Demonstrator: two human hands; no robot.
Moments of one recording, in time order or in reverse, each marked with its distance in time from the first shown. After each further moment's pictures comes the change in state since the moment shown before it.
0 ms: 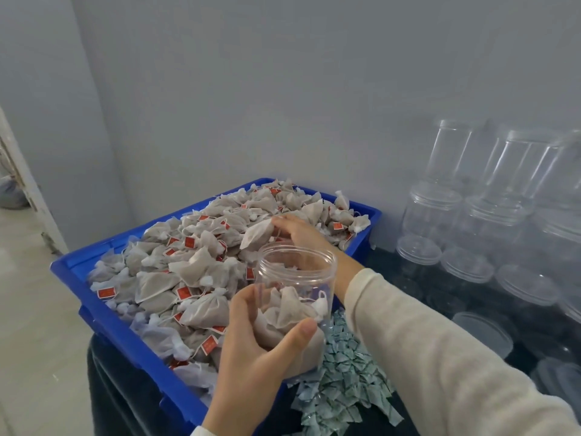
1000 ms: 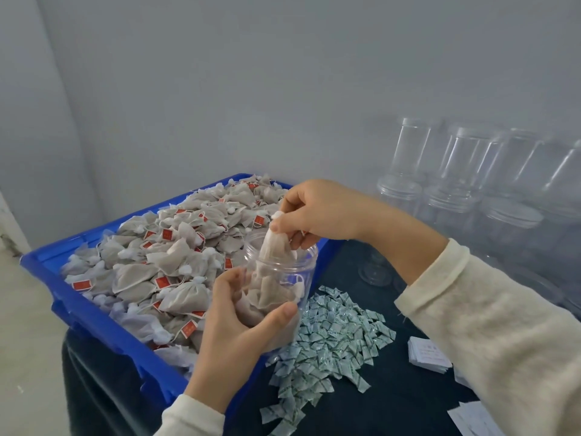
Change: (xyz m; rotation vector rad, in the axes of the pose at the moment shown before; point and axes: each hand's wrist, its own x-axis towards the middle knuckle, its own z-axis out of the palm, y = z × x) left_hand -0.001 -0.006 -0.001 0.066 -0.048 0.042; right_hand -0.116 -0.087 -0.038 -0.647 -0.126 -0.139
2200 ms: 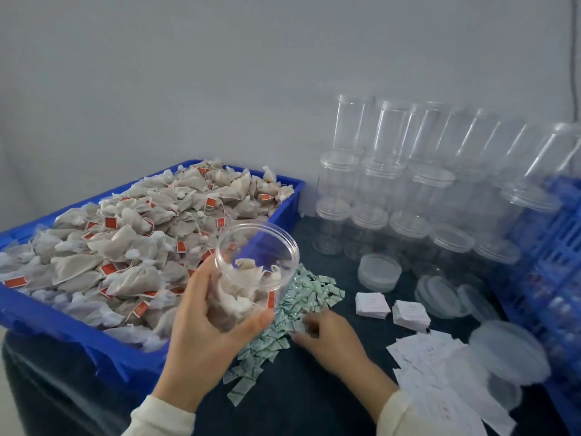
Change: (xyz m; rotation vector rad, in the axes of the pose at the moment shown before) left_hand -0.039 0.008 0.017 -0.105 -0.208 0.313; right_hand -0.120 0.176 0.148 -0.193 0.270 0.557
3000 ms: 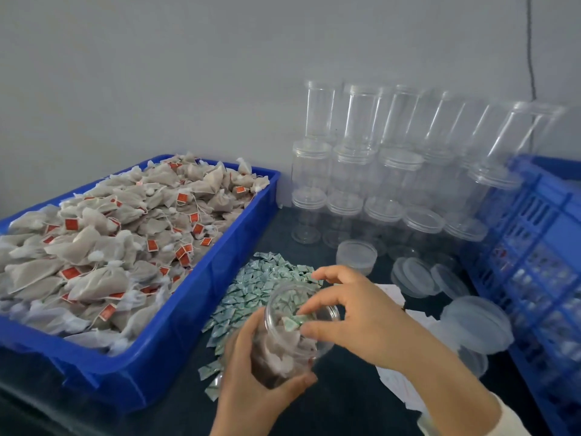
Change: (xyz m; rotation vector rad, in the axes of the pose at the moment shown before) left_hand -0.065 -0.045 0.068 0.026 -0.129 -0.253; right_hand -0.078 -0.019 -0.108 0.170 -0.008 -0.261
